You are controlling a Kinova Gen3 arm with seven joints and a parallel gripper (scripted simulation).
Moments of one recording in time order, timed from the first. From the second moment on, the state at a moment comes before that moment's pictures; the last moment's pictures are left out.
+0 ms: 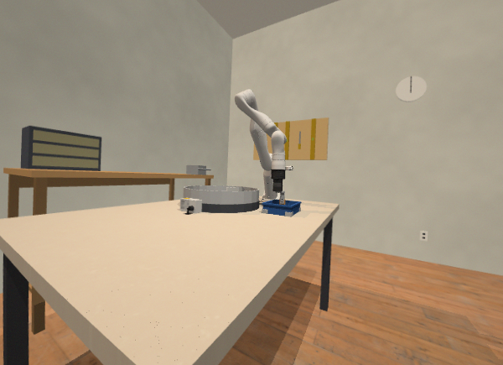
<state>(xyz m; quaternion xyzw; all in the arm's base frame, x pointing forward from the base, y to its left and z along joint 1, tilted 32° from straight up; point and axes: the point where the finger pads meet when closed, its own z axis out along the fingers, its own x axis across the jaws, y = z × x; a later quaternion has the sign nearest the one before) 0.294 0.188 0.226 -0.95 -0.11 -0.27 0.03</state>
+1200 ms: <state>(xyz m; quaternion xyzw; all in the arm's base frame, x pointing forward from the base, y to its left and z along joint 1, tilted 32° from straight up) 0.302 0.194 0.214 -0.95 -0.12 -0.27 0.03</state>
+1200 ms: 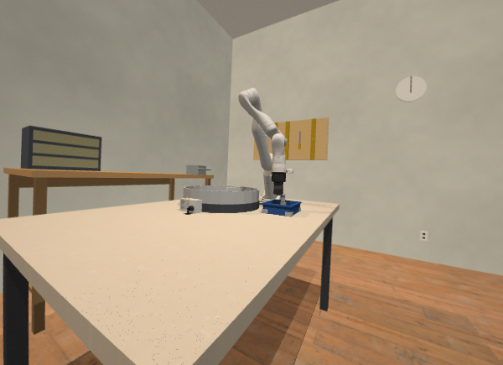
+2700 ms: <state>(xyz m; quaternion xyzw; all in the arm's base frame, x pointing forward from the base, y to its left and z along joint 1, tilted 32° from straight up) 0.307 0.183 0.206 -0.96 -0.11 -0.27 0.02</state>
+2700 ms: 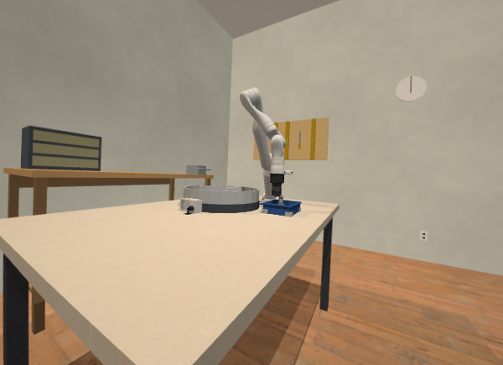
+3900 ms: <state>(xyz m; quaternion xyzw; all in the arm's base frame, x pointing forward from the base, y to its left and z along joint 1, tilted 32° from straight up) 0.308 0.184 0.204 -0.96 -0.10 -0.27 0.02</state>
